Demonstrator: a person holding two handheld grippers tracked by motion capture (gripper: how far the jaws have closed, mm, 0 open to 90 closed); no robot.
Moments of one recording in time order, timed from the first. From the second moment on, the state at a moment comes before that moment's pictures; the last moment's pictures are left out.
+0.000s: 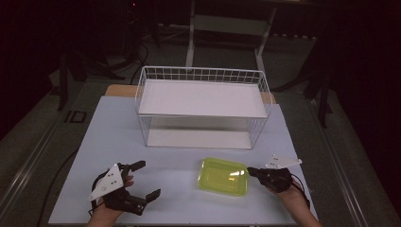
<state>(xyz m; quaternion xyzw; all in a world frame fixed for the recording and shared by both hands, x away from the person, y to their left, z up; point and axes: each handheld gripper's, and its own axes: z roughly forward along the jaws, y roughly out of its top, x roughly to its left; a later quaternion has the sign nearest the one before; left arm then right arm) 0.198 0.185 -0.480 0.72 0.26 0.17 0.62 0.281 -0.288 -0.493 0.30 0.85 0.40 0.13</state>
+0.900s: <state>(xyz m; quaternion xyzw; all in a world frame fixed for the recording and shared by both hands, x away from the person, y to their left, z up) 0.198 0.183 -0.482 0.73 0.26 0.17 0.61 0.288 -0.262 -0.498 0.28 0.87 0.39 0.13</state>
